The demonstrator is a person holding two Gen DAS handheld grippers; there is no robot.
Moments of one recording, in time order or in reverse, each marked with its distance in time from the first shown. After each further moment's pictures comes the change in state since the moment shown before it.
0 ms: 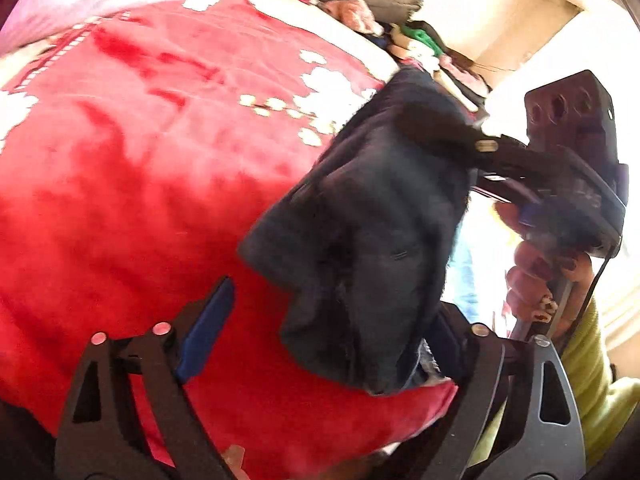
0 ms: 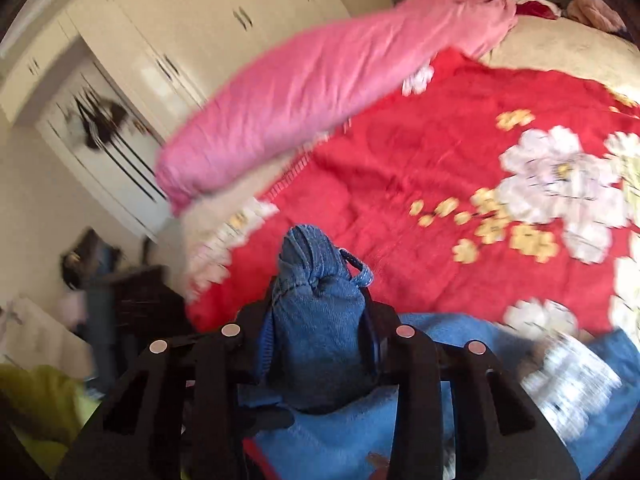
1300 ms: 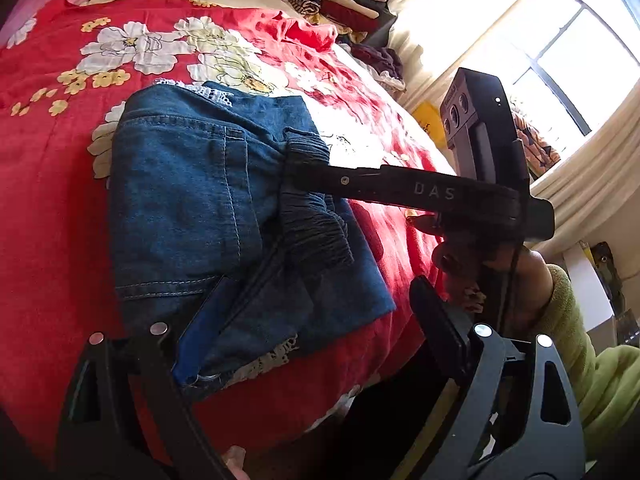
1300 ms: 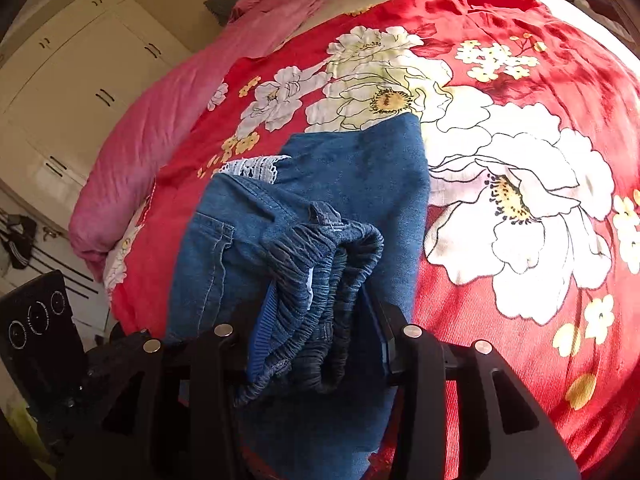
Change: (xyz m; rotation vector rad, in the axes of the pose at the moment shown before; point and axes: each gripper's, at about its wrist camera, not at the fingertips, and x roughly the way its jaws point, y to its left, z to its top) left arm 0.078 -0.153 -0.058 0.332 0.216 -0.147; right arm -0.124 -0.099 -0.143 0.398 -0.080 -0.370
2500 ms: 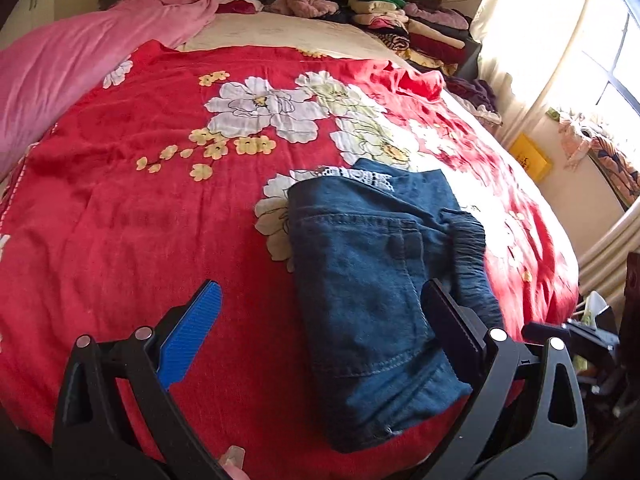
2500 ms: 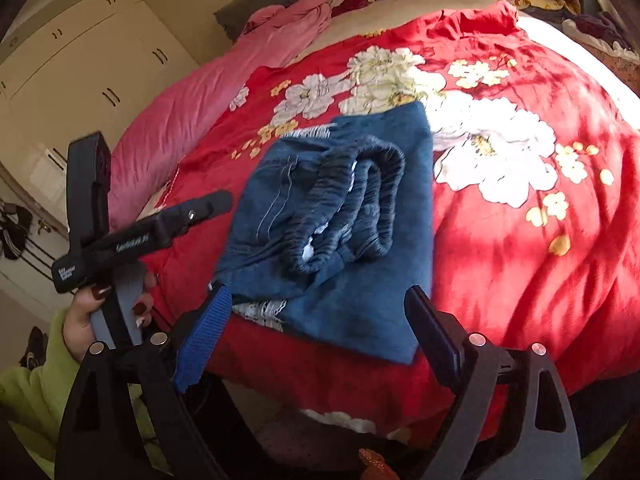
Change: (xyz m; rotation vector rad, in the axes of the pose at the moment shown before) left arm -0.036 0.054 0.043 -0.039 -0.125 0.404; right arm -0.041 0.060 -0.082 -0.008 -0.032 -0.029
